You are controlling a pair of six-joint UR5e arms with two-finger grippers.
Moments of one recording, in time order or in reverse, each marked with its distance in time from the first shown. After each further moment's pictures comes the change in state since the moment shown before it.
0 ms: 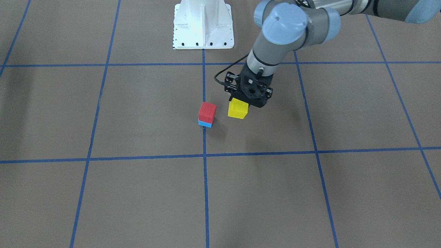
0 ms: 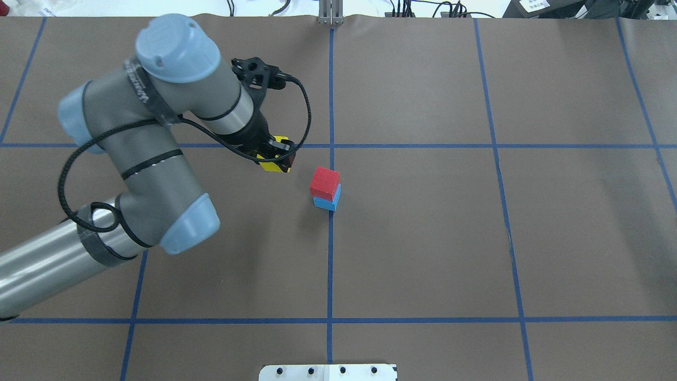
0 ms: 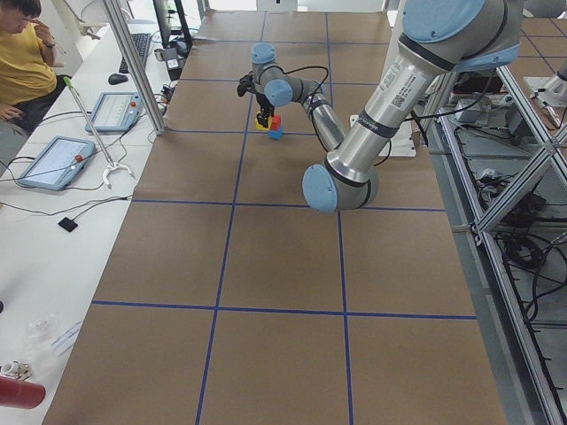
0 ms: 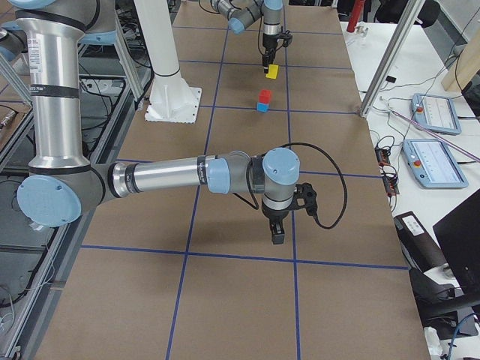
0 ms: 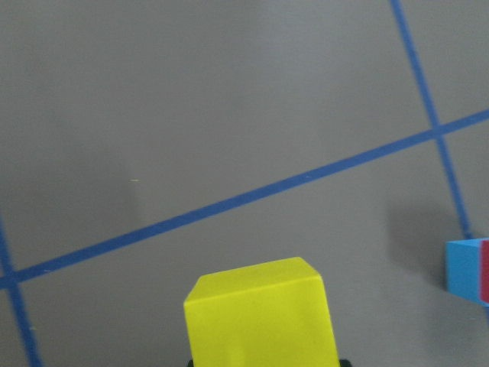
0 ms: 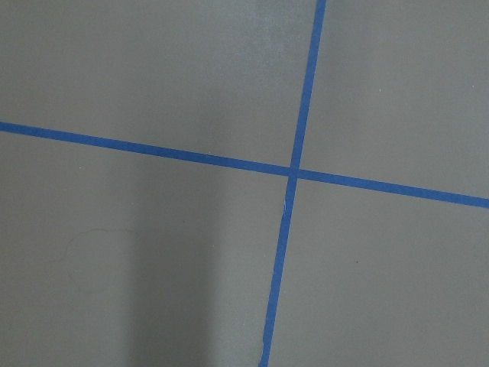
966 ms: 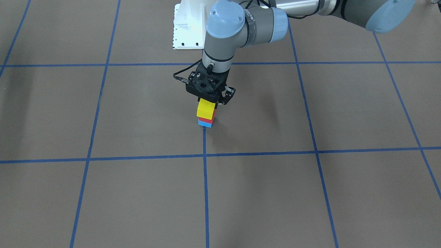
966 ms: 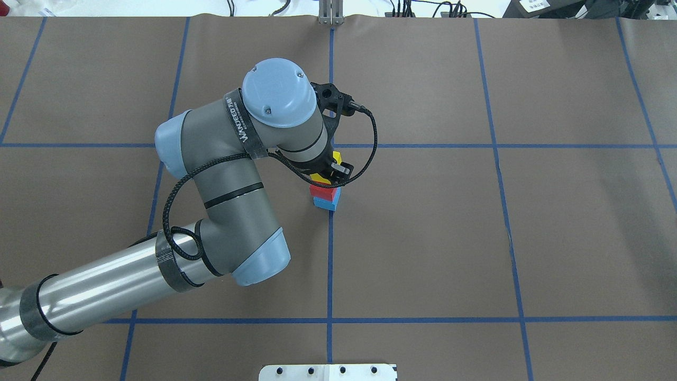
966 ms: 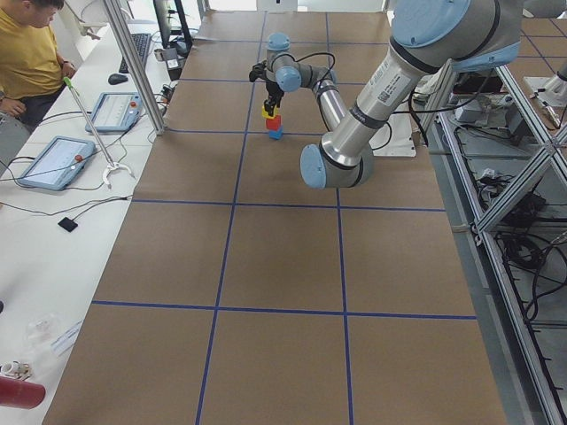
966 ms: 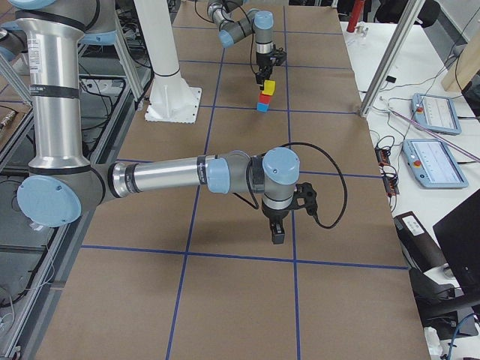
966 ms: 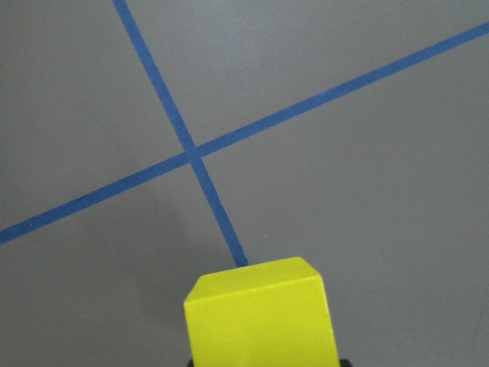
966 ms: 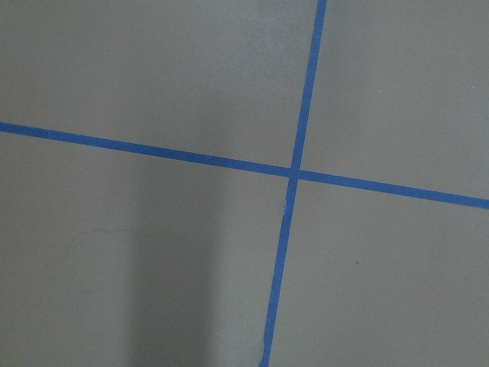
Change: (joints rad) left arm 0.103 -0.124 0.111 0.012 0.157 0.040; right arm 0.000 0.000 0.003 0.000 0.000 0.000
